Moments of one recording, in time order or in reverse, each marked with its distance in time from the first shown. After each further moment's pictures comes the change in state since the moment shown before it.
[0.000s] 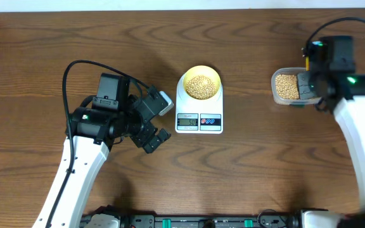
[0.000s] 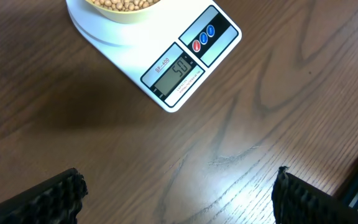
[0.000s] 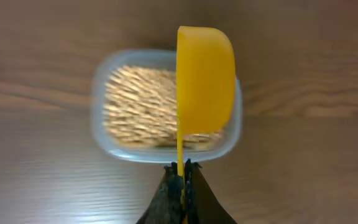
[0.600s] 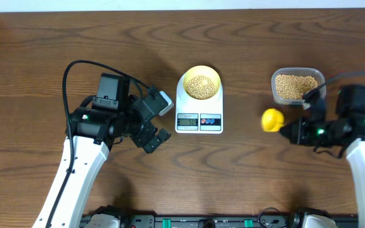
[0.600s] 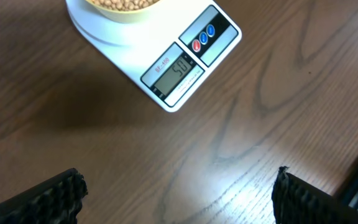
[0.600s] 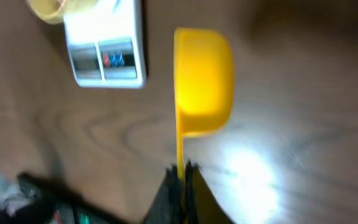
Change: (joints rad) left arm 0.000 0.000 0.000 0.000 0.000 0.000; right arm -0.180 -0.204 -0.394 -0.173 -0.713 0.098
